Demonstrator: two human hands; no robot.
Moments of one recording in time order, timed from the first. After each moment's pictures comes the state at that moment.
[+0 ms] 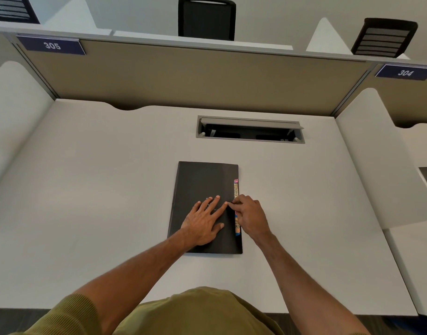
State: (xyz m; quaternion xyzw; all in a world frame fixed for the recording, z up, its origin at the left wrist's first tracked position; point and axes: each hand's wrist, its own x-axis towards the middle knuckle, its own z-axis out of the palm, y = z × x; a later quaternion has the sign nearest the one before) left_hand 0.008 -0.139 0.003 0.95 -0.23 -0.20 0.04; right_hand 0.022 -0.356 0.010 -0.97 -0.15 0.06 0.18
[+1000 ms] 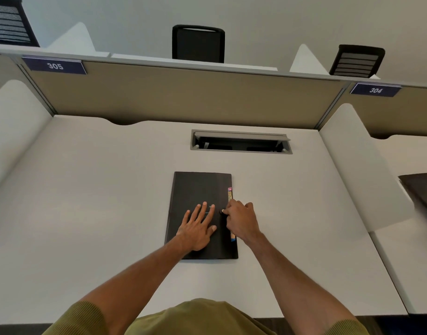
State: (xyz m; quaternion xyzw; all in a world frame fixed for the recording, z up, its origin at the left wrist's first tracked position) left_hand 0.003 -0.136 0.006 0.95 -0.17 -0.24 0.07; right_hand 0.022 -0.329 0.050 -0.99 -0.10 0.08 0.08
